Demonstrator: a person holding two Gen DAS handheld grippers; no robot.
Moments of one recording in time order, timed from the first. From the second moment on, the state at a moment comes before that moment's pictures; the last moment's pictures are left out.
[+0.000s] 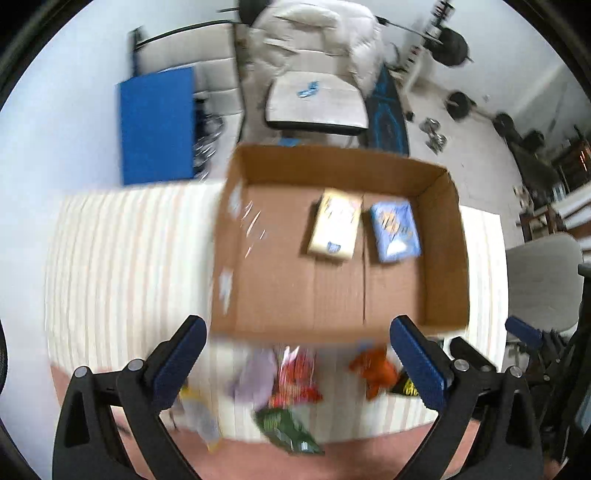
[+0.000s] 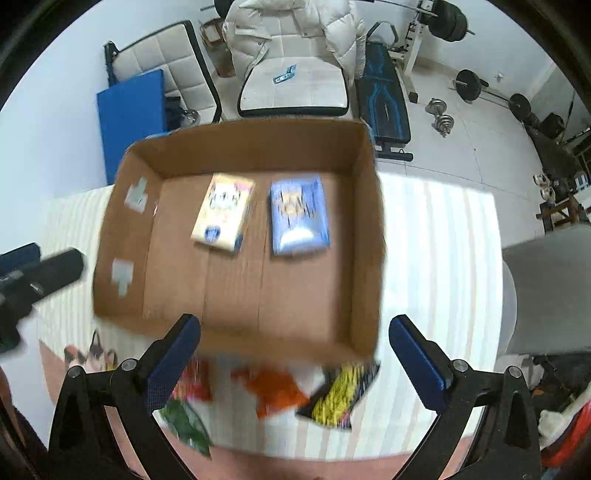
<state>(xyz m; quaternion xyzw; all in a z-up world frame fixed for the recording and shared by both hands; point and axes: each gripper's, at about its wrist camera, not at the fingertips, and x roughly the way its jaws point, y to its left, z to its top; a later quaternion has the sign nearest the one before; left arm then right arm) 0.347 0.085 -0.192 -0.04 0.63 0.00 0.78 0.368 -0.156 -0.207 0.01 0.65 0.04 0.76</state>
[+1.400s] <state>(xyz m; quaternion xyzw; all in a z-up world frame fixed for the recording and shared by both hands) 0.147 0.015 -0.441 0.02 0.77 0.02 0.63 0.169 -0.193 -0.424 0.02 0.78 -0.02 0.62</state>
